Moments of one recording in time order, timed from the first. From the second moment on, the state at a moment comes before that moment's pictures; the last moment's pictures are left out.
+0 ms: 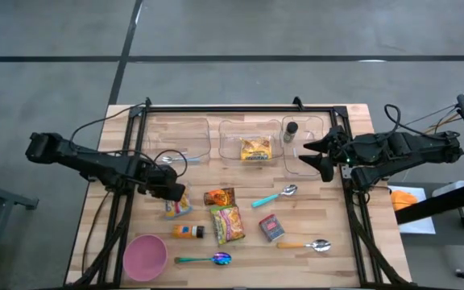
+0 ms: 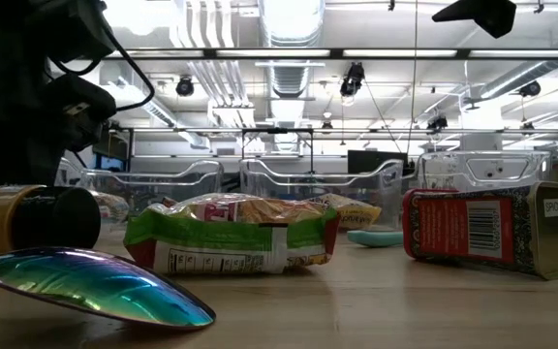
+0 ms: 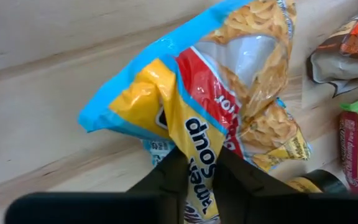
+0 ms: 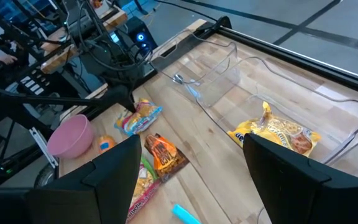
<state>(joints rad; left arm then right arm) -0.14 1.05 0.50 -0.67 0.11 -1.45 0.20 0.74 0.95 -0.64 0.42 0.70</state>
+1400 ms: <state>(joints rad) 0.21 1.13 1.00 -0.67 0.03 -0.95 0.20 0.74 0.95 -0.64 0.42 0.67</state>
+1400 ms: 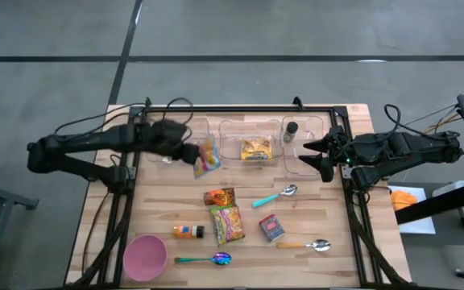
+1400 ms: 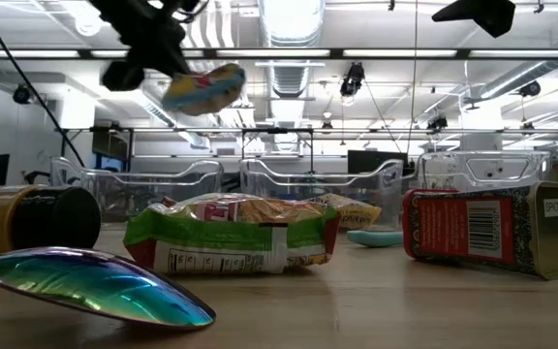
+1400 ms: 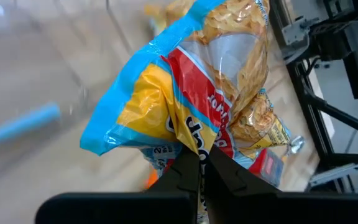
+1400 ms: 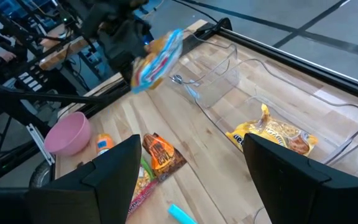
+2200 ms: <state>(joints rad) 0.39 1.72 1.55 -0.75 0.11 -0.48 0.20 0.74 0.95 -0.62 0.45 0.67</state>
